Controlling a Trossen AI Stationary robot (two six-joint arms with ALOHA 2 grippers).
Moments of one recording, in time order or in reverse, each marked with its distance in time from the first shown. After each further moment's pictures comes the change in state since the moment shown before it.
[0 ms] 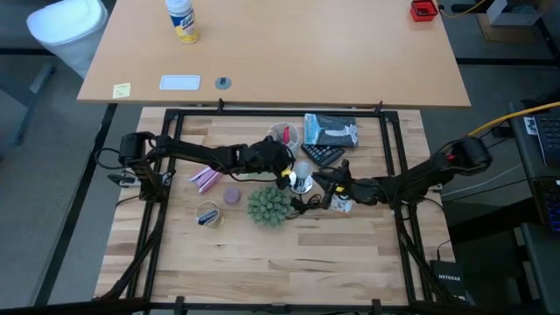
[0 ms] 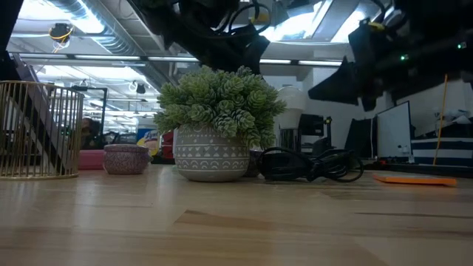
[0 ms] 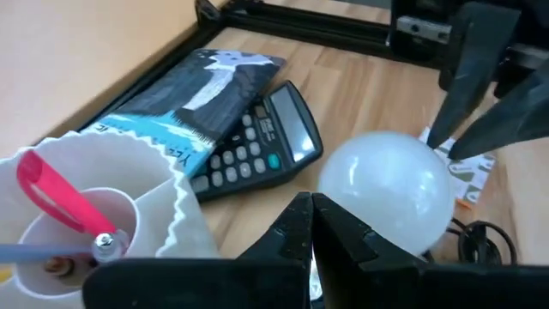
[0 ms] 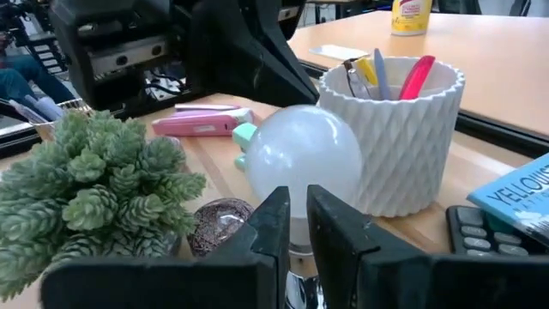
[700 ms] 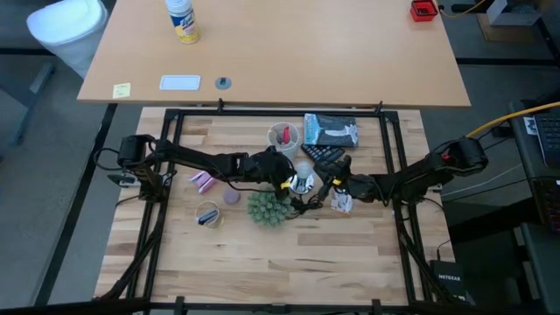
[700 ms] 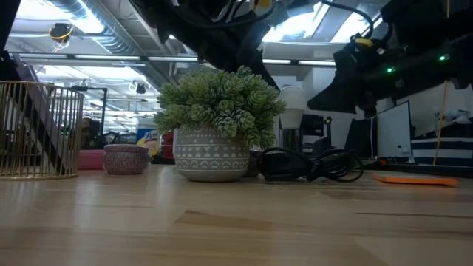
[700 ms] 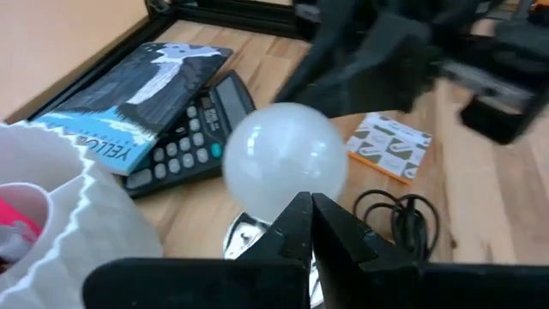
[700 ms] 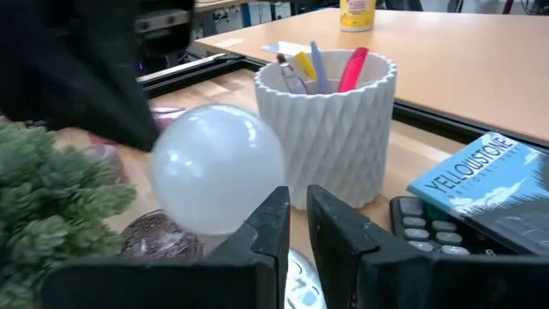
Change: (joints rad) left arm -0.081 0.000 0.000 -0.014 0.020 -0.014; right arm -0.082 0.049 0.000 0.009 0.056 0.027
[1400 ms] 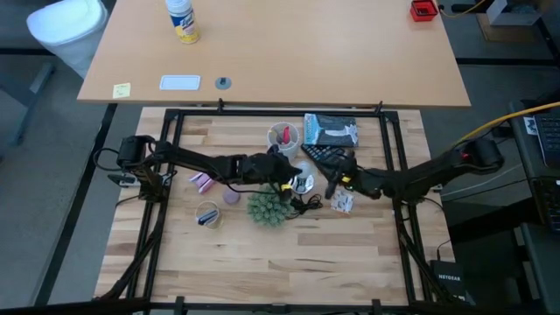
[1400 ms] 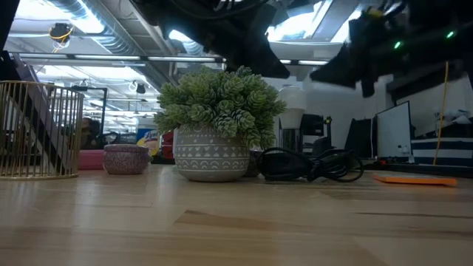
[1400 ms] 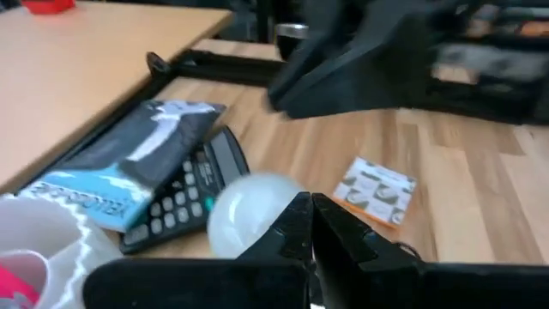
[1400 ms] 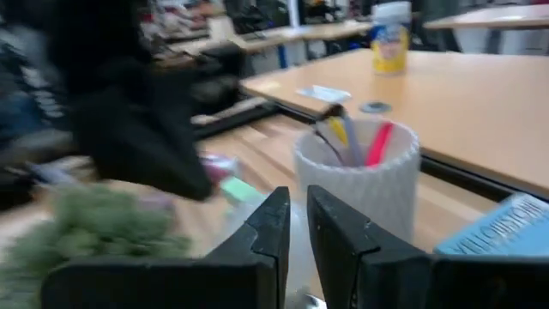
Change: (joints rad) left arm -0.021 -0.001 0.000 0.132 -0.033 0.061; right arm 0.007 -0.212 0.000 -0.053 -0.073 -0.087
